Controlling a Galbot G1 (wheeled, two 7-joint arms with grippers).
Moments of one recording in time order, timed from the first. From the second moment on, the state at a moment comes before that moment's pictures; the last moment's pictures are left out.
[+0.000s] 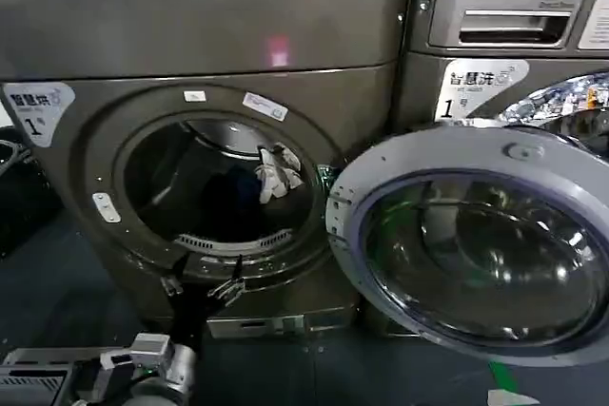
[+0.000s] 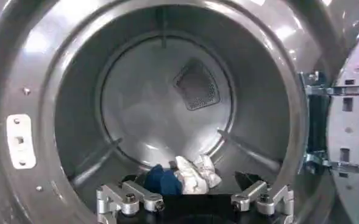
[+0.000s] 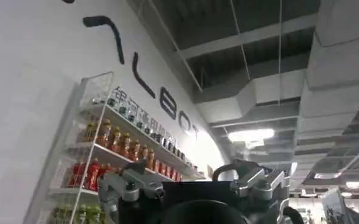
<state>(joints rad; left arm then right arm) 1.46 -1.47 -0.46 -2.36 0.02 0.47 -0.03 -1.70 0.99 2.38 1.91 0.75 -0.29 -0.07</state>
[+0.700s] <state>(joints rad) 1.47 -1.47 -0.47 -2.37 0.02 0.47 -0.03 -1.70 1.00 2.38 1.91 0.75 -0.29 -0.08</state>
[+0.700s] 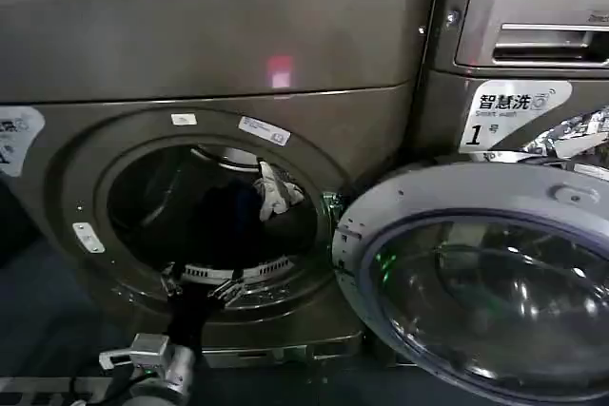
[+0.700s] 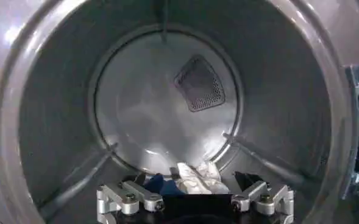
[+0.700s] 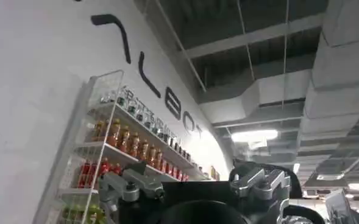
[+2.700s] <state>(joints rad) 0.34 -1.39 -0.28 -1.02 0.11 0.27 0.17 -1.71 0.98 2.42 1.90 0.76 -0.26 -0.09</state>
